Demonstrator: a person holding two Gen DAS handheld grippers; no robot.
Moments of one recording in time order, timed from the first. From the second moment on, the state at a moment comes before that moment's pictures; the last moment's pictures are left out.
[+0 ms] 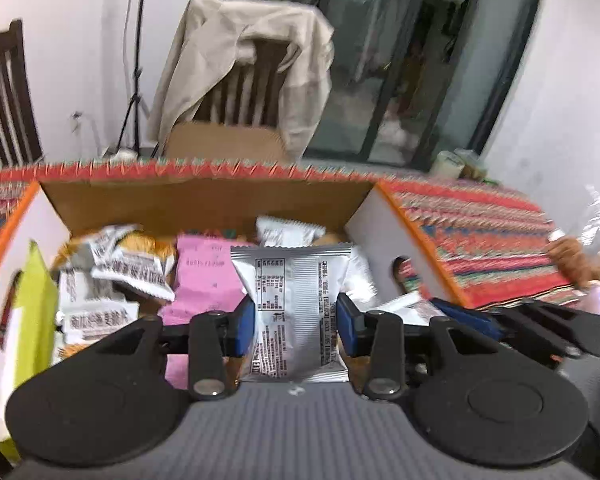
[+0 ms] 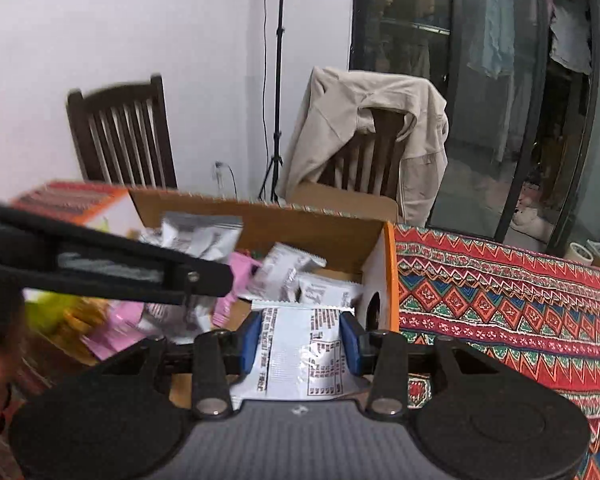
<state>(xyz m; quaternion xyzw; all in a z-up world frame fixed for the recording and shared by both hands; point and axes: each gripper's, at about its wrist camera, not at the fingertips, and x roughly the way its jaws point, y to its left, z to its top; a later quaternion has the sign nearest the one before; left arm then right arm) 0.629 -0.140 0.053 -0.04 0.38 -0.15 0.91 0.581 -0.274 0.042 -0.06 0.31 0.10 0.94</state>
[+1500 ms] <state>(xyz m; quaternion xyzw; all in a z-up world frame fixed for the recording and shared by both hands) 0.190 -0.035 0.052 -0.04 0.30 -0.12 0.95 0.172 -0.317 0.029 -0.02 0.26 0.13 0.96</state>
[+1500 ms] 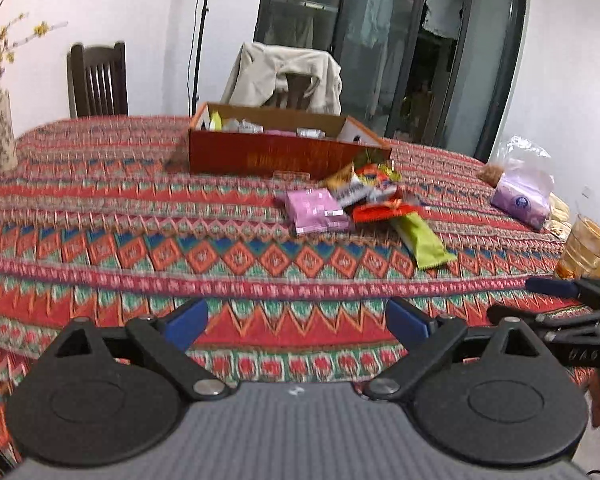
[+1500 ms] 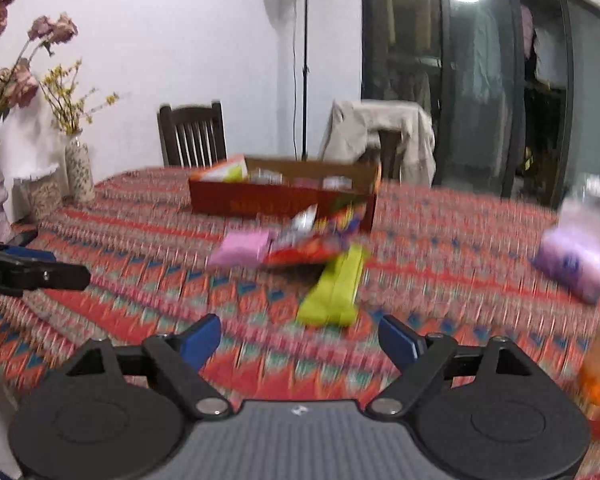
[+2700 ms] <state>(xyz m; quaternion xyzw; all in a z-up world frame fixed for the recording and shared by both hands) 0.403 -0.089 0.014 -0.04 0.34 -0.14 0.93 0.273 -0.310 0.041 0.02 0.23 0.07 0.97</state>
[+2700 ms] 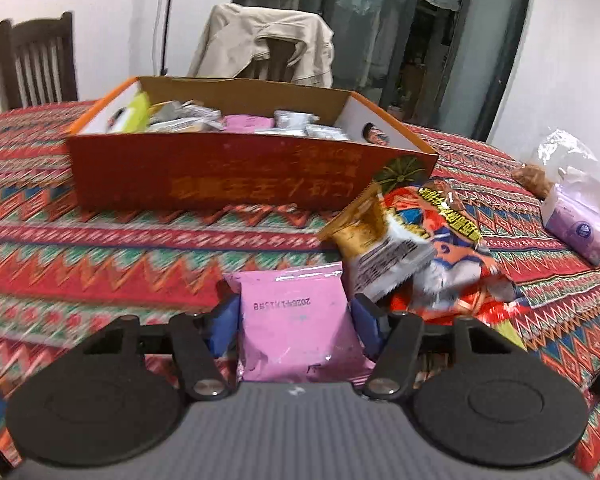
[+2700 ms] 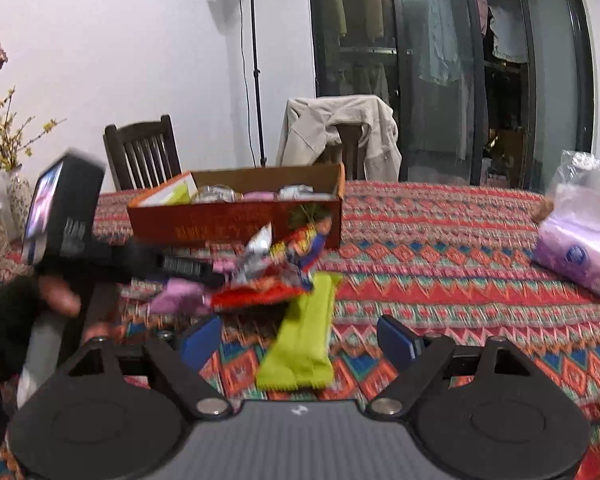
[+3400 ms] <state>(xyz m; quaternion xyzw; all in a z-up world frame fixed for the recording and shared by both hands) 0.353 -0.021 0.007 -0.06 0.32 -0.12 0.94 0.424 -0.184 -0.003 -0.22 0.28 0.05 0.93</state>
